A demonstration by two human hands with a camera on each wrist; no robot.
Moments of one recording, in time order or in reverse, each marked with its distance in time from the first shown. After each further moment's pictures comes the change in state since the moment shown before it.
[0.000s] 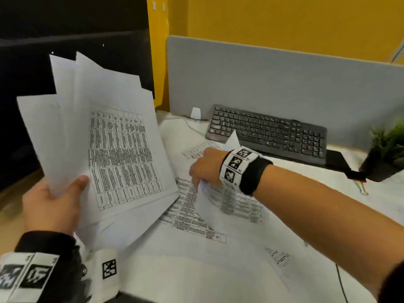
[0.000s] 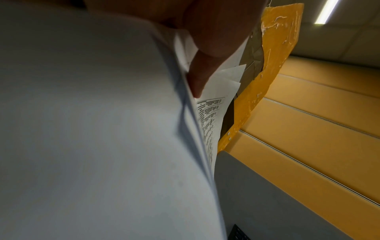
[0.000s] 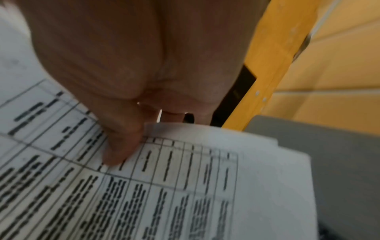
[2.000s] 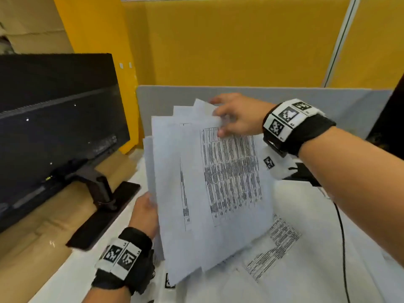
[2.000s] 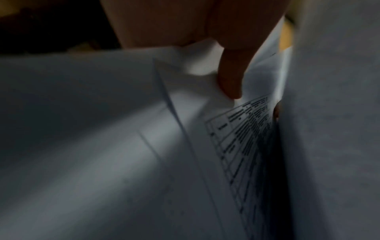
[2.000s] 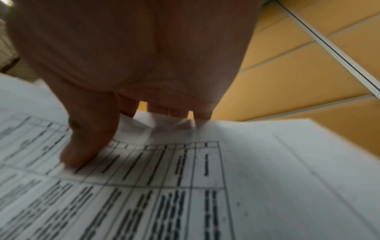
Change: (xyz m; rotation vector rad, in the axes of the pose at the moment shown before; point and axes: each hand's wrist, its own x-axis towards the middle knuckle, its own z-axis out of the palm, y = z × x) left_hand -0.053 0.029 0.126 -0.119 -0.677 0.100; right_hand -0.174 0.111 -0.038 0.512 0.586 0.444
